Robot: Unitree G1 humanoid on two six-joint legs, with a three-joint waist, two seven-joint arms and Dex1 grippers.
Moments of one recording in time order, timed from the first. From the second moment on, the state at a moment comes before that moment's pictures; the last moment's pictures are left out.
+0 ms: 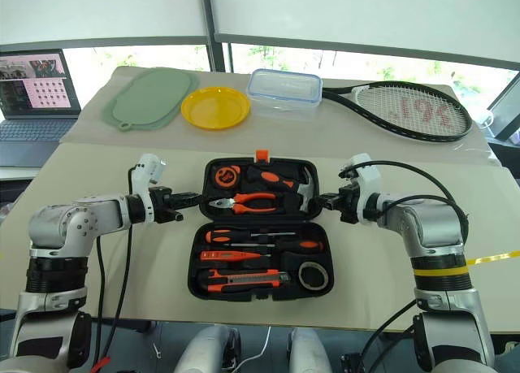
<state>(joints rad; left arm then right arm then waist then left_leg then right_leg) -0.53 0.52 0.15 -0.04 -0.56 1.05 -0.67 -0.56 -0.60 -0.05 0.01 0.44 0.98 0.67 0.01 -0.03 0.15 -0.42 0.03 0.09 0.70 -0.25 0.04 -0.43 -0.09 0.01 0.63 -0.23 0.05</state>
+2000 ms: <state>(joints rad) -0.72 0.59 -0.20 0.49 -0.13 0.11 -1.11 0.22 -0.98 0.03 -0.62 0.42 0.21 1.05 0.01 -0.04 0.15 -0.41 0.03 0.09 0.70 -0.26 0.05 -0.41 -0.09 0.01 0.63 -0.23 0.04</state>
